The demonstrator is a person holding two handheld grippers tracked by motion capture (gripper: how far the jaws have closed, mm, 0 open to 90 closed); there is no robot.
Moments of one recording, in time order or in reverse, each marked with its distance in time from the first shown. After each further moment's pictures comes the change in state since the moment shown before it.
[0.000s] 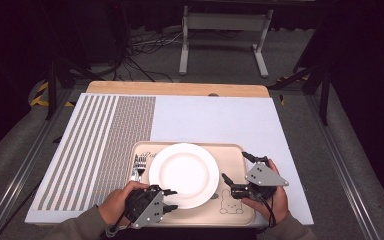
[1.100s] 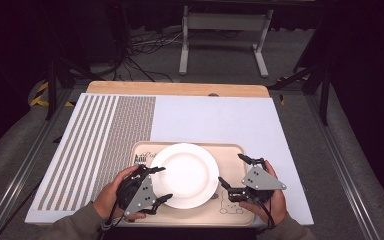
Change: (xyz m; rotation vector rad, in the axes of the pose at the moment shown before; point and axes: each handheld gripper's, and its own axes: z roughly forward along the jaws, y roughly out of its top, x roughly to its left) left arm 0.020 -0.010 -0.015 -0.049 0.191 -0.115; right arm 0.009 0.005 -0.001 -0.020 0.035 -0.036
